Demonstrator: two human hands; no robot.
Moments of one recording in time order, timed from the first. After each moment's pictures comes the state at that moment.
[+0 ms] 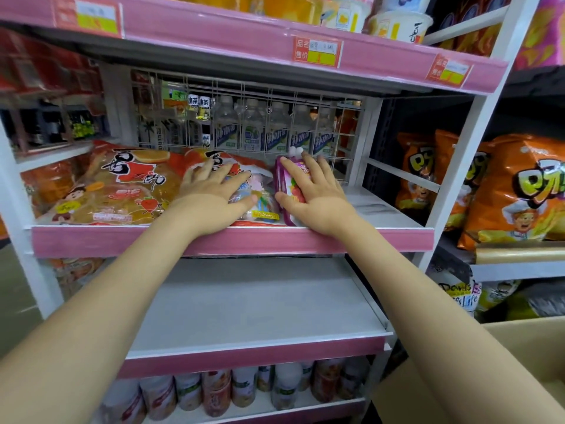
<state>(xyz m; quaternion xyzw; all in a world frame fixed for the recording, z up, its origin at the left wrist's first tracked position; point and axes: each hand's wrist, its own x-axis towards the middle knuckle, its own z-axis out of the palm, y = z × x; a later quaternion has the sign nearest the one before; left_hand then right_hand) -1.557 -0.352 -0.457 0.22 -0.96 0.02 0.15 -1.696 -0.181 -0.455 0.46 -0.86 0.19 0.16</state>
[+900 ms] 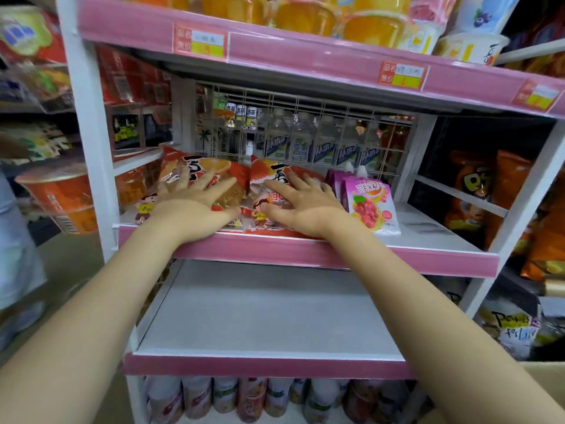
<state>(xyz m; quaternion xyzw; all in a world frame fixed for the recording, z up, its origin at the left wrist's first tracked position) -1.473 -0.429 -0.462 0.32 -0.94 -0.01 0.12 -1.641 -0.276 -0.443 0.50 -0.86 0.07 0.10</state>
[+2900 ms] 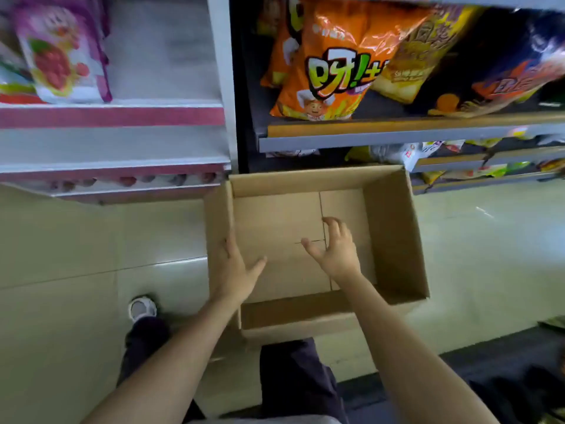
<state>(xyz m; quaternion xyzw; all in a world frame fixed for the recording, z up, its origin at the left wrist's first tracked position) -1.582 0.142 -0.524 0.46 -0.76 -0.43 -0.18 -1.736 0.304 -0.512 0.16 -0.93 0.17 -0.28</state>
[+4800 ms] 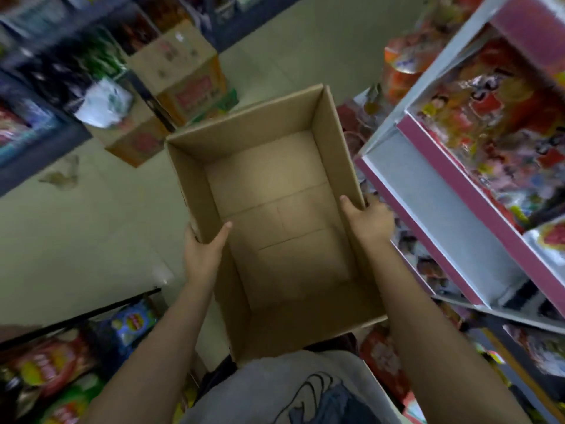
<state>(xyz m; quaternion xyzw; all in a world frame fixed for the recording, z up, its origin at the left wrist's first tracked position) -1.061 -0.108 -0.436 0.82 -0.22 -0.41 0.32 -1.347 -0.195 -0.411 0.46 -0.83 0.13 -0.30</state>
